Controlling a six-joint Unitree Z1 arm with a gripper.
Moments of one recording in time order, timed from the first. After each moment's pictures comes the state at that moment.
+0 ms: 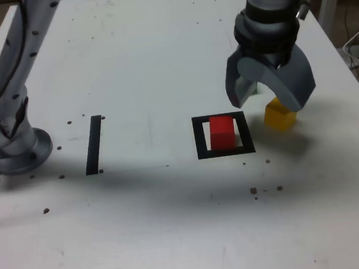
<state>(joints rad) -0.05 2.22 -1.91 1.33 0.12 0.59</state>
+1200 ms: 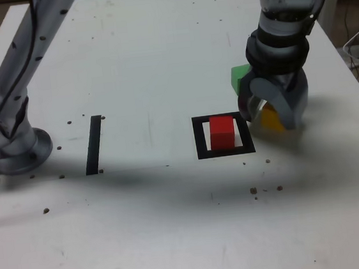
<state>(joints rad) -0.07 2.28 -1.87 1.22 0.15 0.51</state>
